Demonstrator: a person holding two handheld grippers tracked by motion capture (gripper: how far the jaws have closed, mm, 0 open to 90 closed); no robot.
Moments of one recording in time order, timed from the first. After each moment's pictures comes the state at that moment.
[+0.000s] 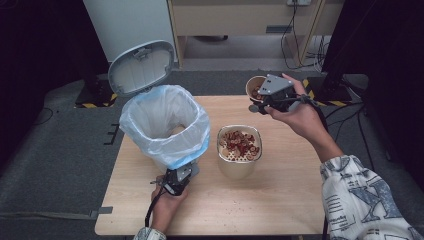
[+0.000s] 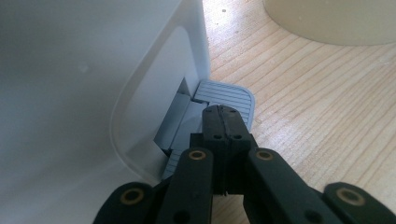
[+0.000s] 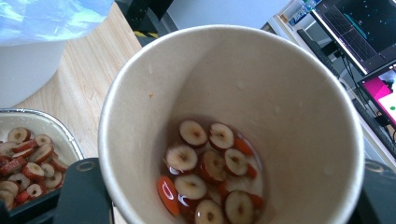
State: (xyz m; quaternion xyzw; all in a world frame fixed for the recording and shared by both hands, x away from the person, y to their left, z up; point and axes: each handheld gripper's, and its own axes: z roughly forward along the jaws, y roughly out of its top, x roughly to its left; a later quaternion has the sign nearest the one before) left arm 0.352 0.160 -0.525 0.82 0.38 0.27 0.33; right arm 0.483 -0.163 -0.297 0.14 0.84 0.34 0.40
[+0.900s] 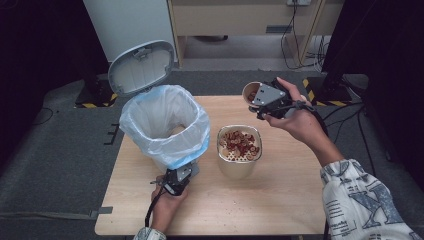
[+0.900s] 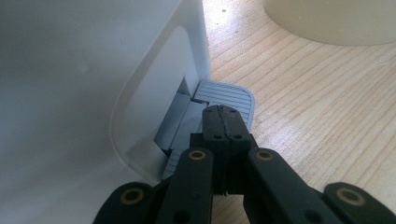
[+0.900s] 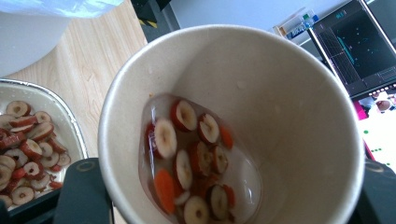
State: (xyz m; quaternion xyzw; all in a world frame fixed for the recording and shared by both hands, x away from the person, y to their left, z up) left arm 0.352 0.160 -0.525 0.82 0.38 0.27 0.33; right arm 0.469 -0.152 -0.303 0.07 0.84 0.30 0.44
